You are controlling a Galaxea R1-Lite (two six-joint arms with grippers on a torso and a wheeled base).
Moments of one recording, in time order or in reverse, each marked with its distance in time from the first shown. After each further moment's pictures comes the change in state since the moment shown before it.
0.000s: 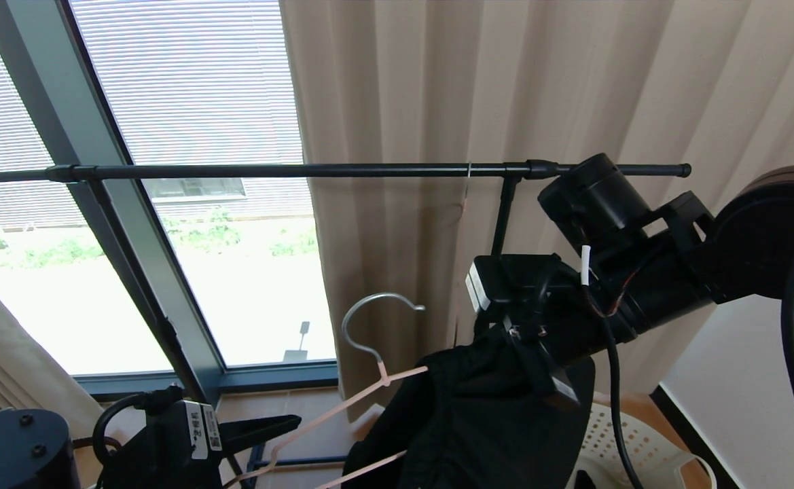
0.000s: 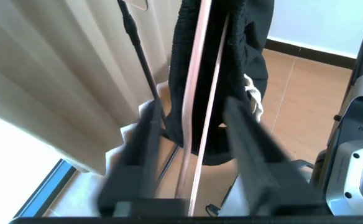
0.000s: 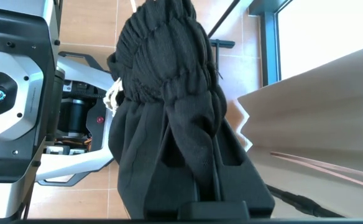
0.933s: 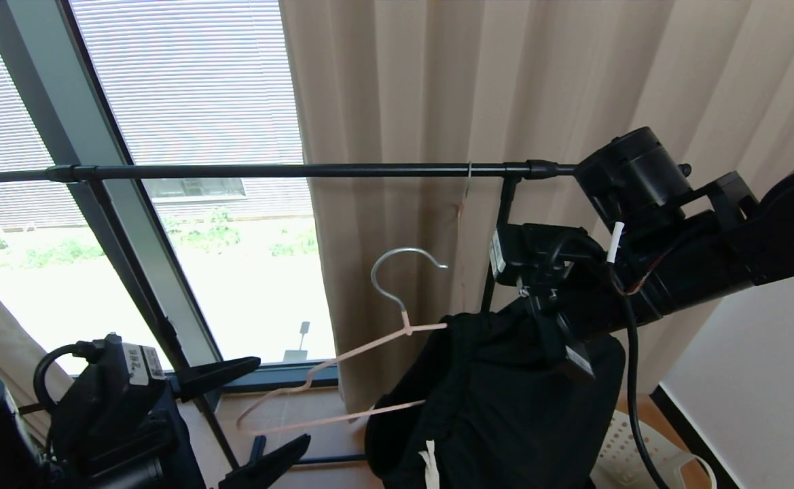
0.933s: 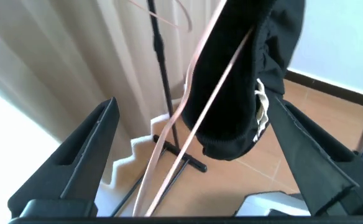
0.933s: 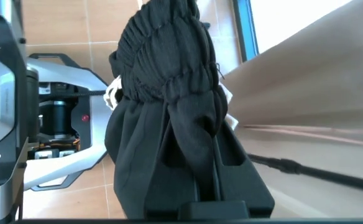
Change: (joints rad) left arm 0.184 -0.059 -0.036 -0.031 -0.060 -0.084; right arm -0.056 -0.045 -0.002 -0.023 -0.118 0.086
